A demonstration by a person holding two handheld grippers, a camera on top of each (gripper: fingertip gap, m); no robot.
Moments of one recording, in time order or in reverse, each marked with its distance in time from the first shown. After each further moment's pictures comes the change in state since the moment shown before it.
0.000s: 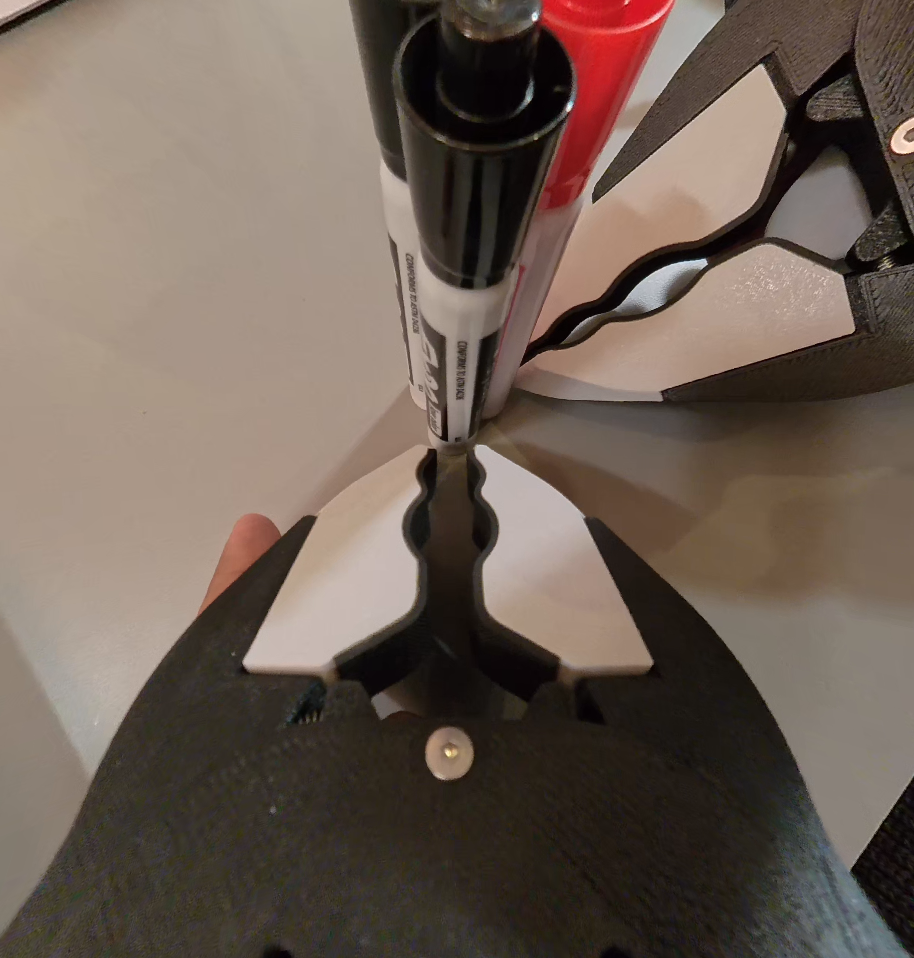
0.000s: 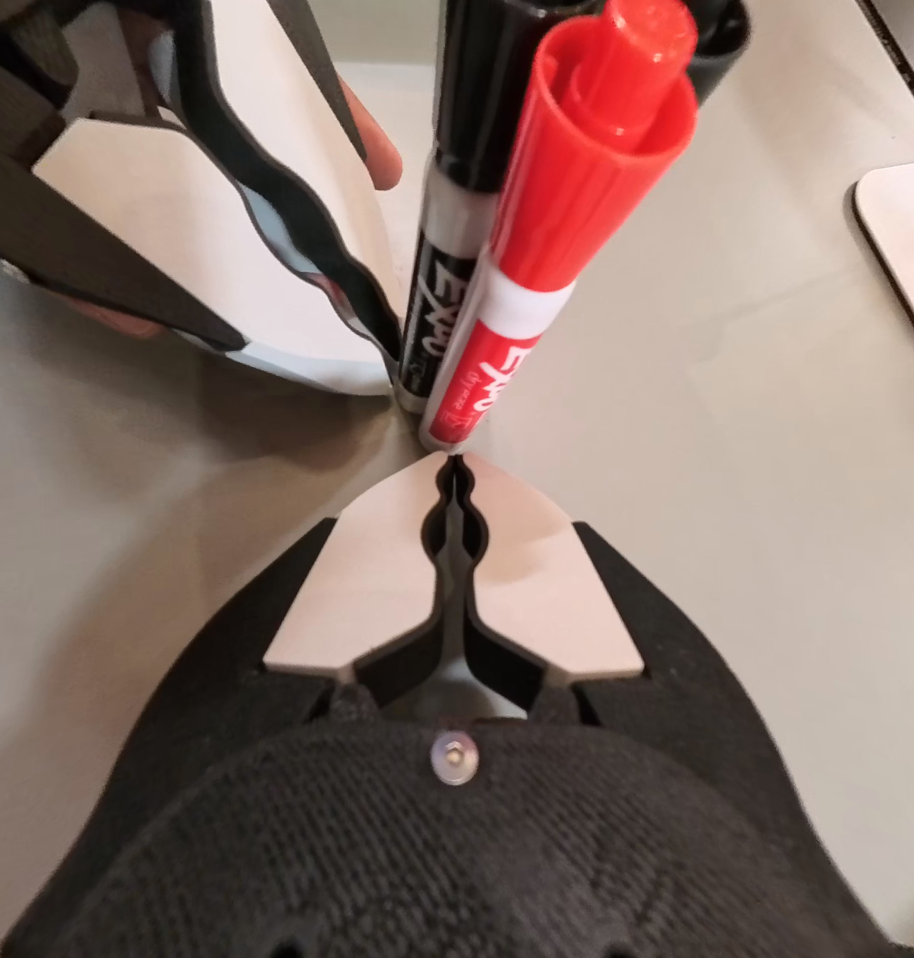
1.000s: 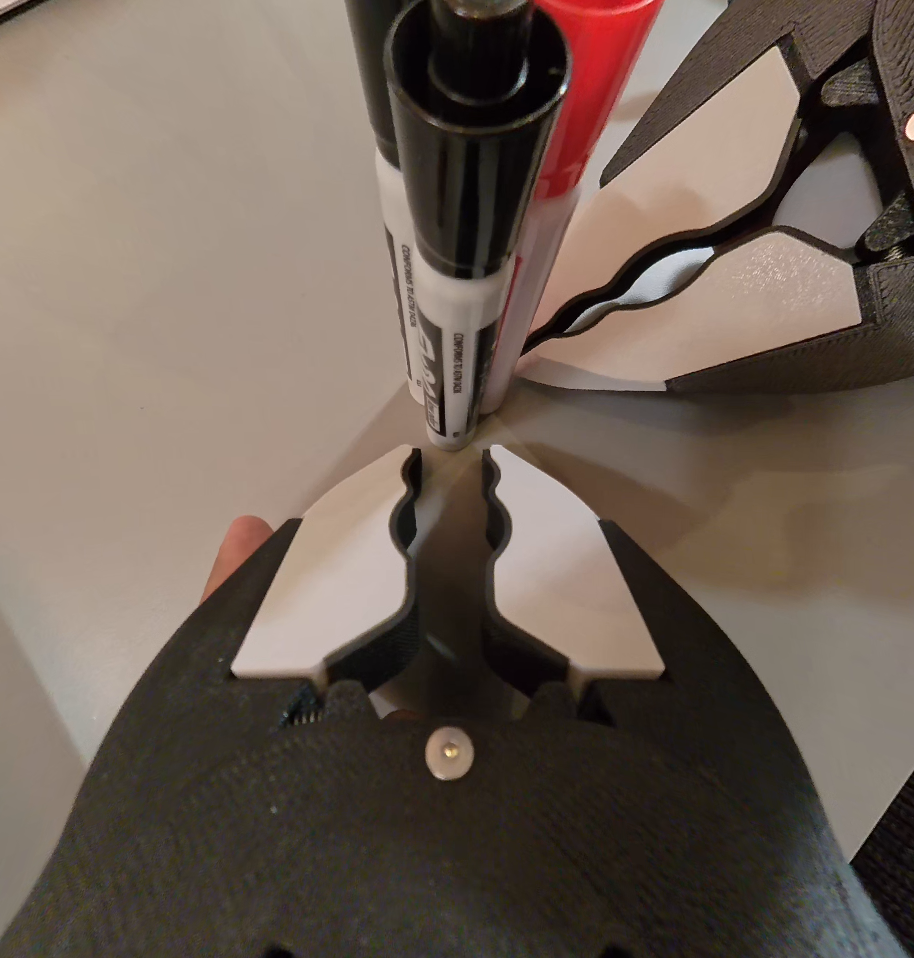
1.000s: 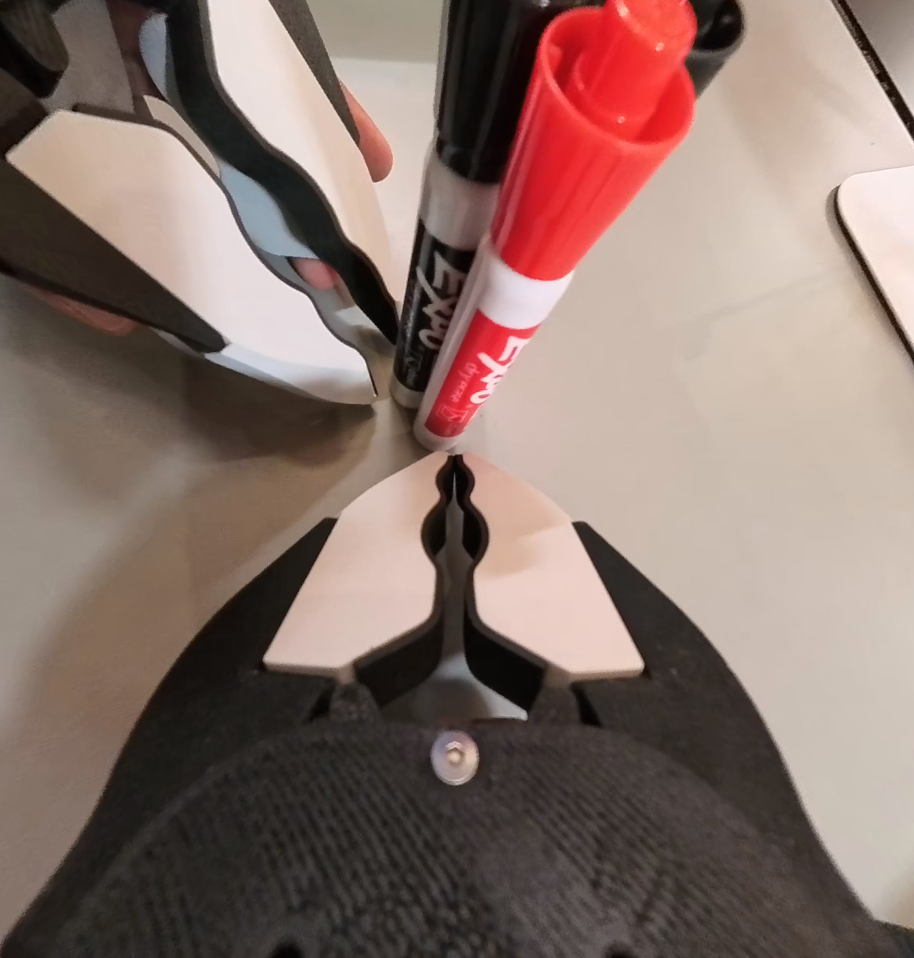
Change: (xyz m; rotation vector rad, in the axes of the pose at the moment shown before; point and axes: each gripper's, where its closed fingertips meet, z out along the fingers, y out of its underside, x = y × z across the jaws) left arm 0.000 0.002 0.000 -0.006 -0.003 0.000; right arm 0.002 0.001 -0.001 0.002 0.020 -0.010
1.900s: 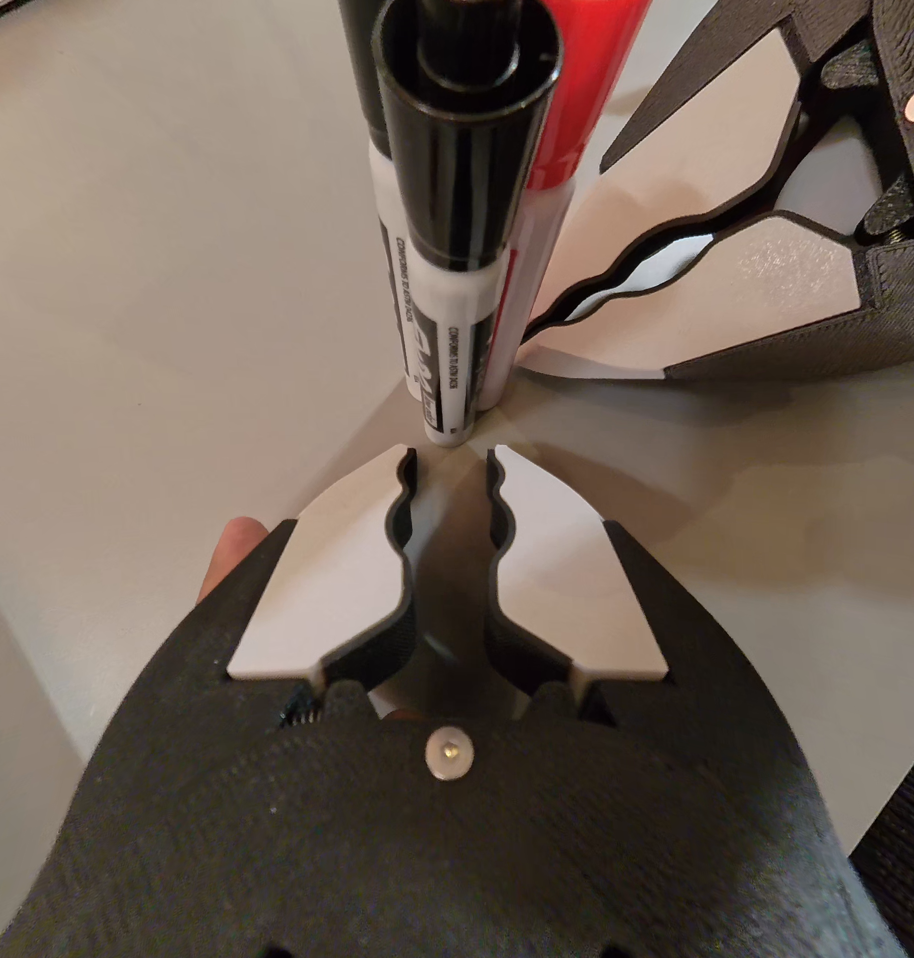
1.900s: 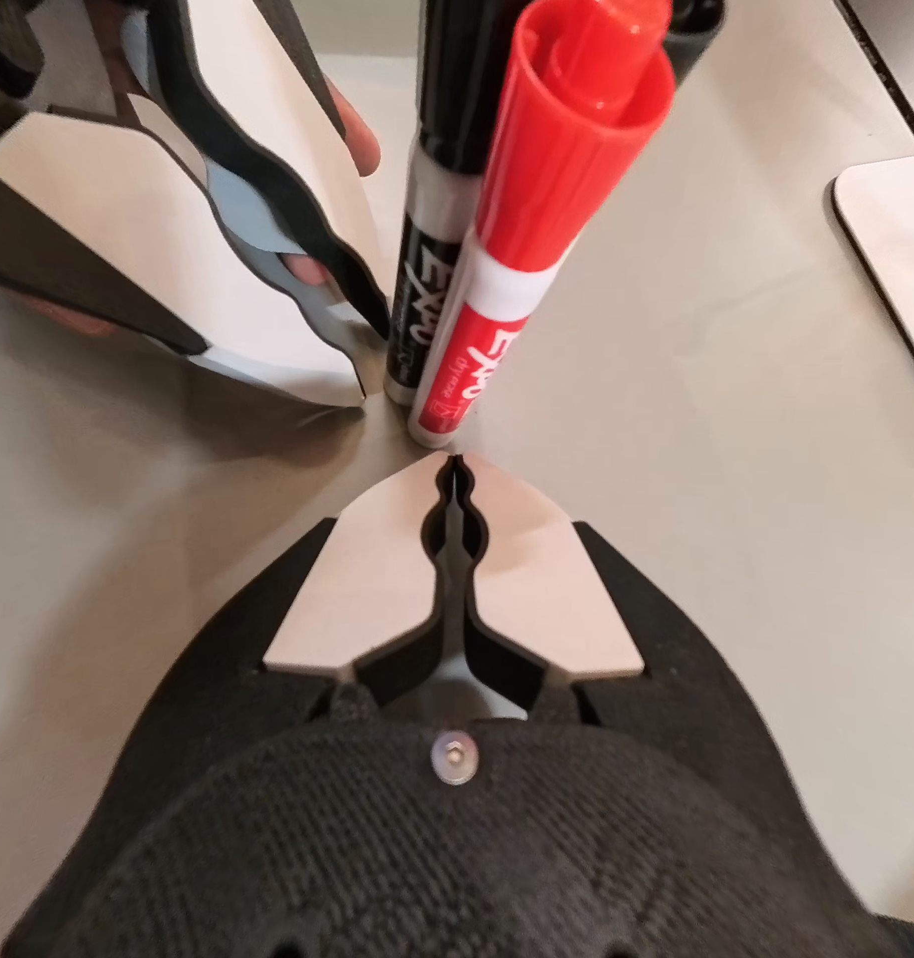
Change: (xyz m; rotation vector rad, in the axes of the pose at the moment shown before) left arm 0.001 0.001 0.000 -0.004 -0.001 0.000; right arm 0.002 0.001 -0.001 -0.003 0.003 0.009
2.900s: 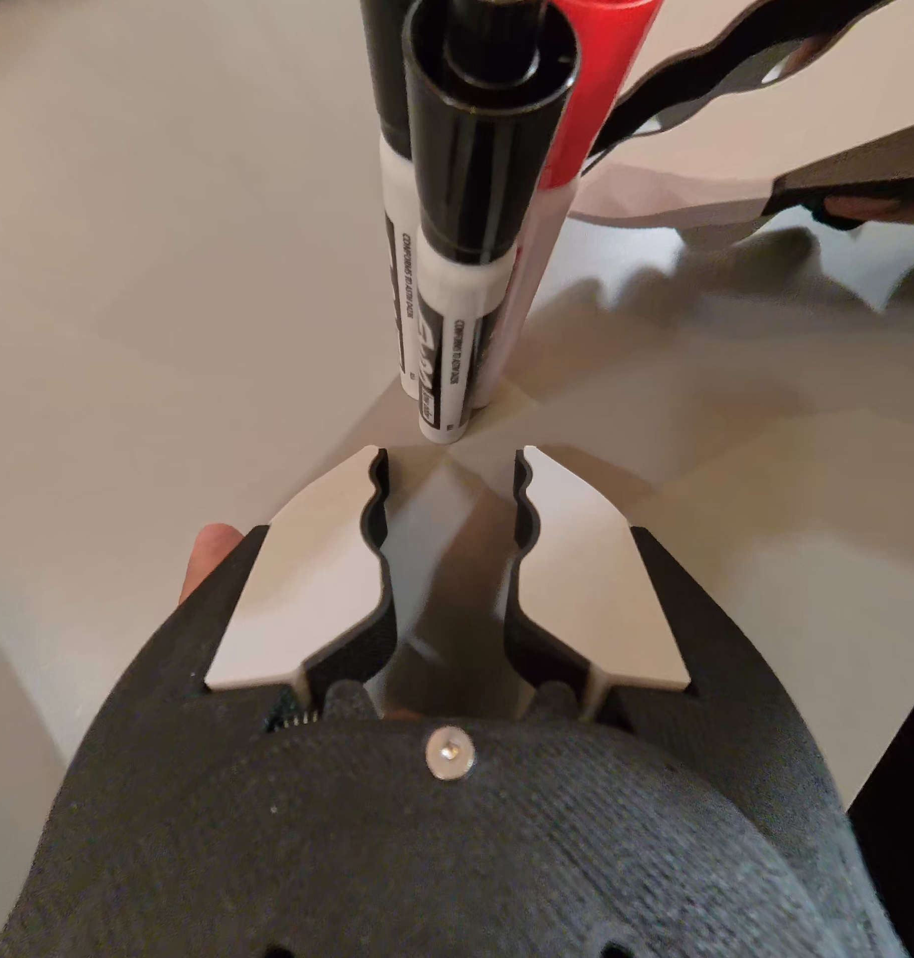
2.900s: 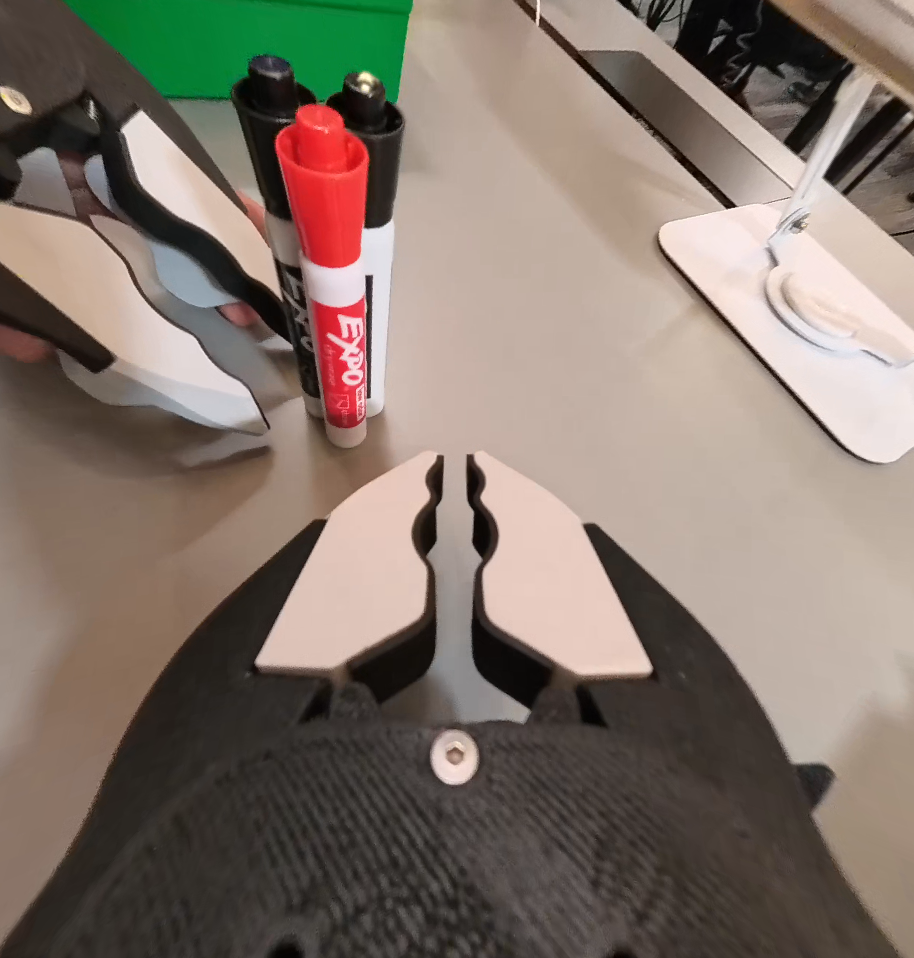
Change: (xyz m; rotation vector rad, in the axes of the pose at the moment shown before) left arm 0.002 0.000 -0.002 0.011 0.036 -0.019; right arm 0.039 -0.005 -0.037 0.187 0.106 0.099
